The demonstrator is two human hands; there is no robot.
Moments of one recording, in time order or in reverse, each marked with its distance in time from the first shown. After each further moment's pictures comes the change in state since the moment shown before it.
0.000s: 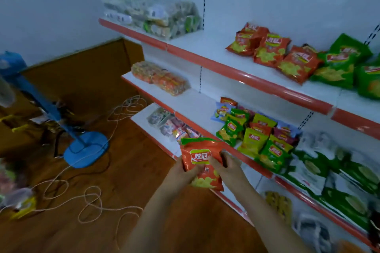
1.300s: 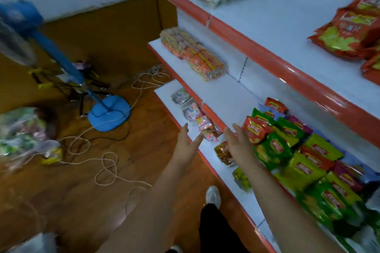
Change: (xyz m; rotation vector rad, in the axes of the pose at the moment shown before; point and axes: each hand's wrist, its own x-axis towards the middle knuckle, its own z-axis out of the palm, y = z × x) left_hand 0.231 -0.011 -0.094 0.150 0.469 -0.001; right_hand 0.266 -0.026 0.052 -0.341 -0.002 -0.063
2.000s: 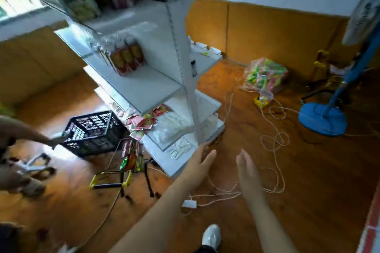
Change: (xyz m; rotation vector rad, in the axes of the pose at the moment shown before) left_hand -0.584 -0.161 -0.152 -0.311 1.063 -0.304; right_hand -0.474 0.026 0.186 -0.120 -1.248 -0.573
